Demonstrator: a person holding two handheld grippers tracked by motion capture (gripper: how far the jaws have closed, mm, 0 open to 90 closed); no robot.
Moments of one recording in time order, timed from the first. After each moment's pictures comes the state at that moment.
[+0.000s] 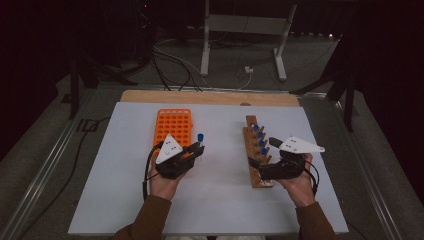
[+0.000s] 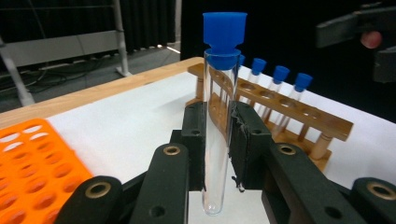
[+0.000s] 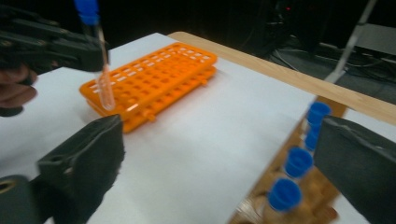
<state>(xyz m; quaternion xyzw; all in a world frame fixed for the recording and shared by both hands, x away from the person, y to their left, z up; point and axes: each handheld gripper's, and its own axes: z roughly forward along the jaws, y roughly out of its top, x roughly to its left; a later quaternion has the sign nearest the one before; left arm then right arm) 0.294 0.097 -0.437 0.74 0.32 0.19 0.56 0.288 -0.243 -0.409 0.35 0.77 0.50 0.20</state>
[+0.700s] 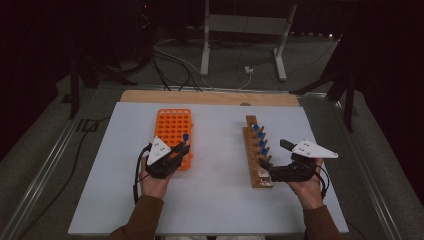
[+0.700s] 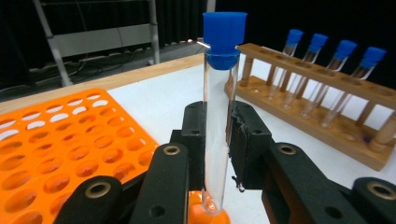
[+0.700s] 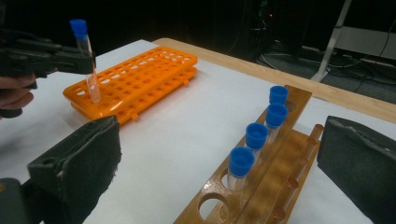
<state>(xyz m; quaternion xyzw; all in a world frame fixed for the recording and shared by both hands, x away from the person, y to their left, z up) 0.305 0.125 -0.468 0.73 0.36 0.24 0.53 0.282 -0.269 -0.415 0.36 0.75 0.51 0.22</state>
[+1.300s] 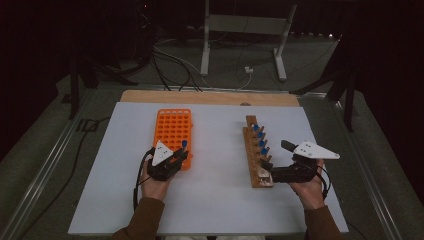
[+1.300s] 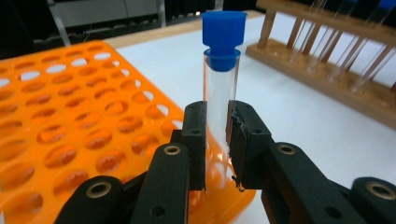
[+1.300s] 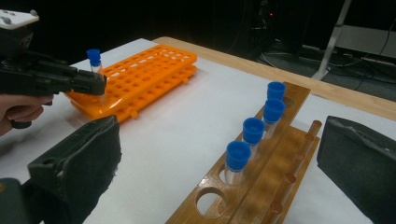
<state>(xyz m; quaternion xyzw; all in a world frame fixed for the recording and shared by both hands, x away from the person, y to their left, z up) 0.310 0.126 -0.496 0.75 0.39 0.22 0.48 0.281 -0.273 -0.417 0.36 0.75 0.51 0.21</state>
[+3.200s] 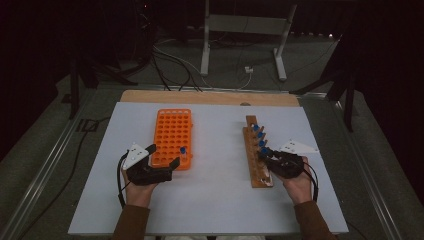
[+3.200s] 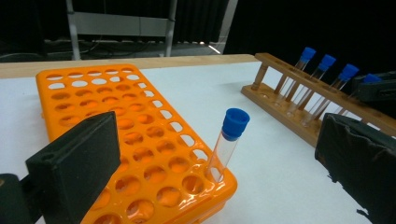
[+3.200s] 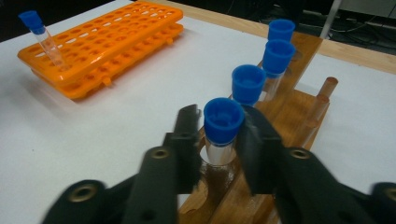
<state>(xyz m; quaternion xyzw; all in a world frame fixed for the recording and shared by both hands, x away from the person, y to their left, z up) 0.280 0.165 -0.462 0.68 0.43 0.20 0.55 0.311 -0.263 -0.458 0.39 0.77 0.46 0.20</state>
